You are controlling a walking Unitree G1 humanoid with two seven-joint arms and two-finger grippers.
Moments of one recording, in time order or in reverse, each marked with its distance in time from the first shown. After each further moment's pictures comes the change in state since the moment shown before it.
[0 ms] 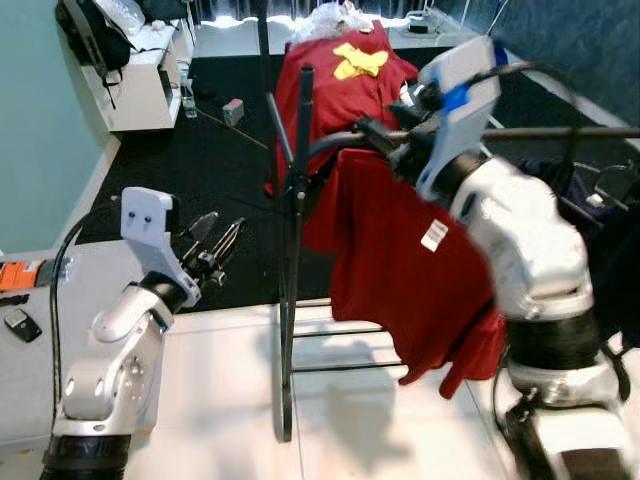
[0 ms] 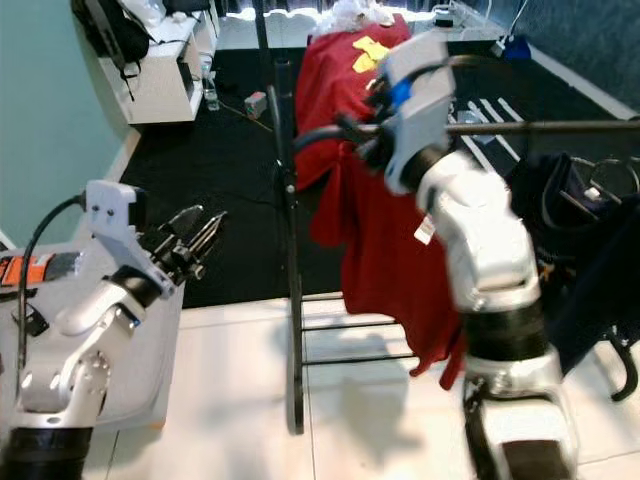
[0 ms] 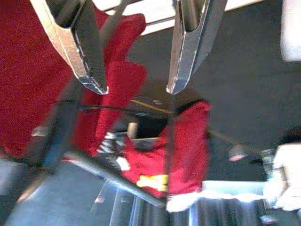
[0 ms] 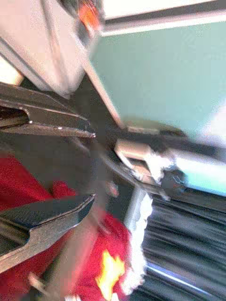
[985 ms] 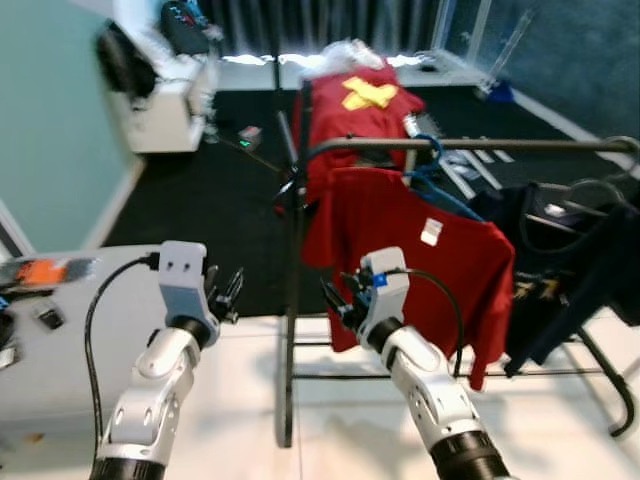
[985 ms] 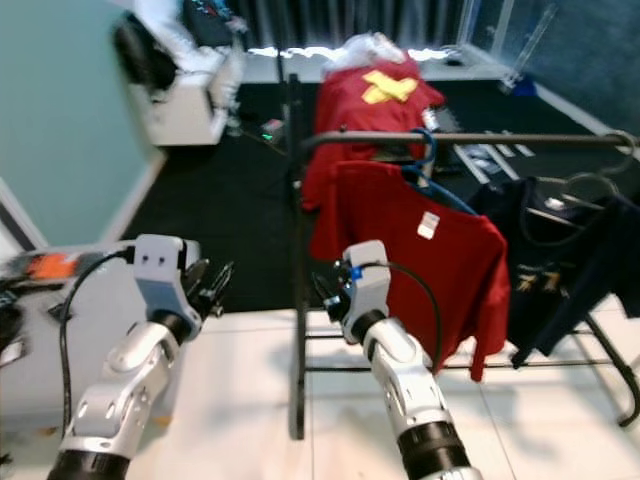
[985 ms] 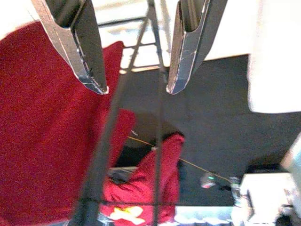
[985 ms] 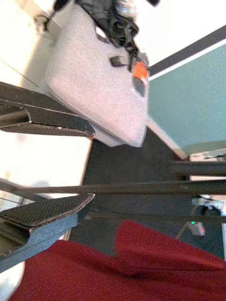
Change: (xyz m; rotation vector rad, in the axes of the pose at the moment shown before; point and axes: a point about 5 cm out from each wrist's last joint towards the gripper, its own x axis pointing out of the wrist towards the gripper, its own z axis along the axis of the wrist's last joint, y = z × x) left arm -0.015 -0.025 -0.060 0.027 0.175 0.014; right arm -0.051 0.047 -0.147 0.372 0.352 -0.078
